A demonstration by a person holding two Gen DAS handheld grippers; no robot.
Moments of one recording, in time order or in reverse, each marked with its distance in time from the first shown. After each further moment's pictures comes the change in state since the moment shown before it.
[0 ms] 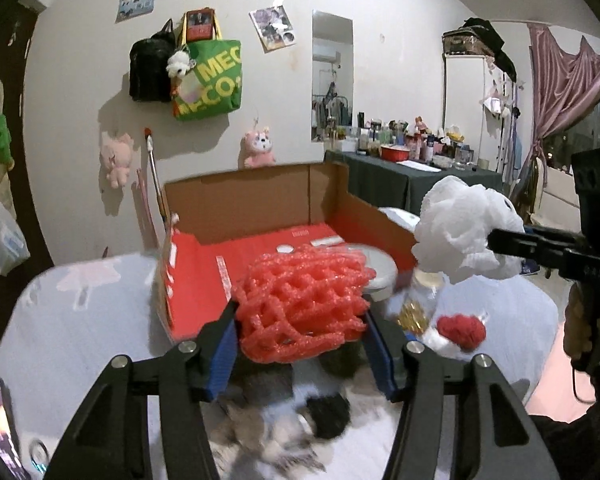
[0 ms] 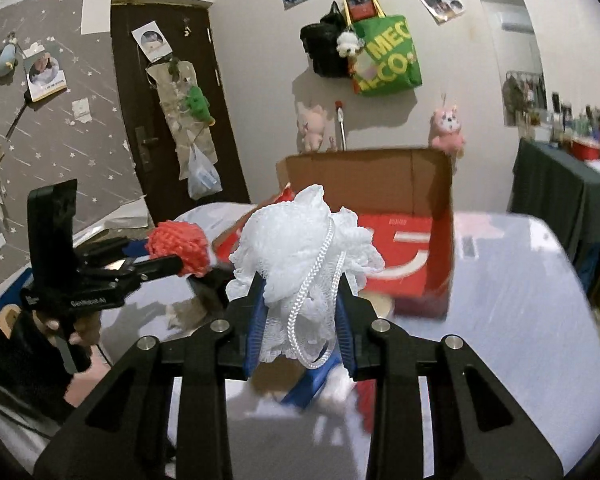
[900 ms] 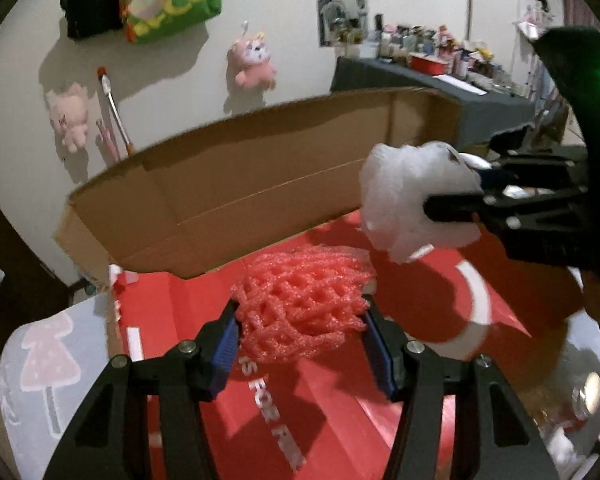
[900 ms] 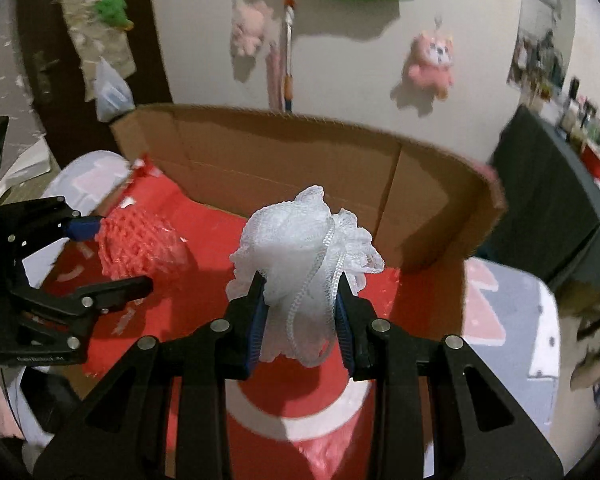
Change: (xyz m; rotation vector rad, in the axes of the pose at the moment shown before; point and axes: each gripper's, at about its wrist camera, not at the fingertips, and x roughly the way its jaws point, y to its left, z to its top) left arm 0.266 0.071 0.088 0.058 0.400 0.015; right arm 0.282 -0.109 0.105 -0.015 0.461 -0.214
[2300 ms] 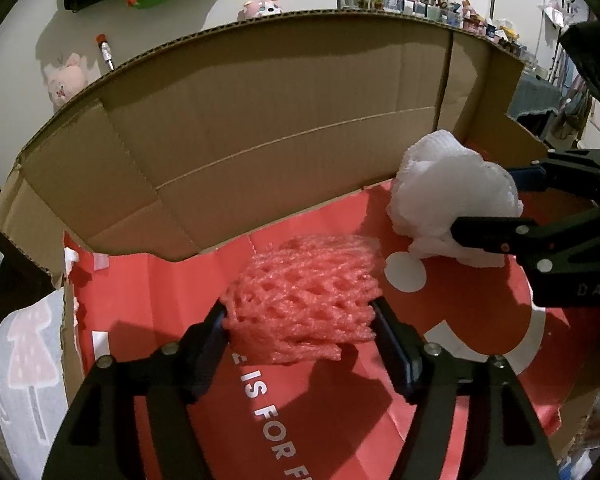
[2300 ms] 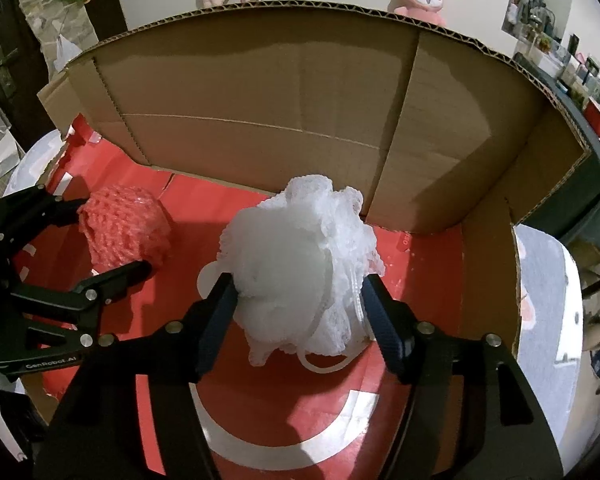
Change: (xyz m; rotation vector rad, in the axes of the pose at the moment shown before) left arm 0.045 -0.001 0.000 -0.013 0.090 0.037; right arm 0.051 -0.009 -0.003 0.051 0.142 -0.044
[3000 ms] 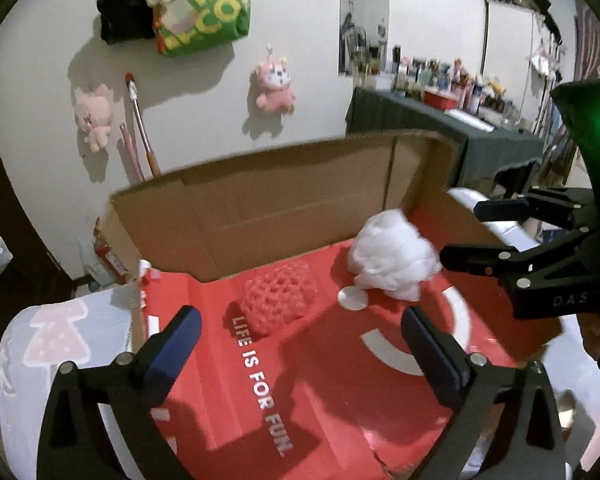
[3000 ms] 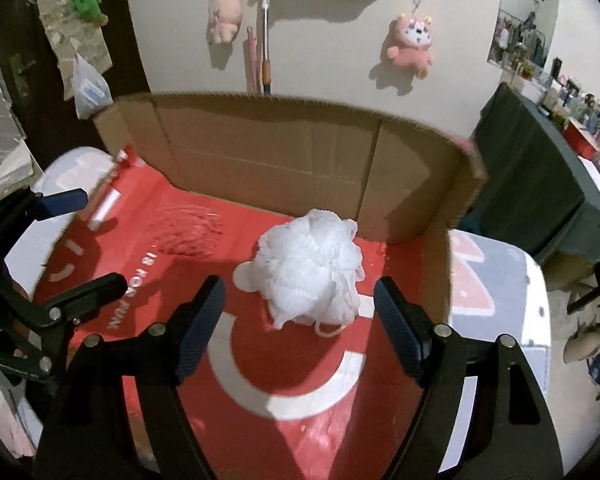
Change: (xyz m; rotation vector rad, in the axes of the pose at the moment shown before) left arm -0.106 -0.003 -0.021 -0.066 -0.224 -0.025; right arm -0.094 0.017 -0.024 -0.006 -0.145 -0.007
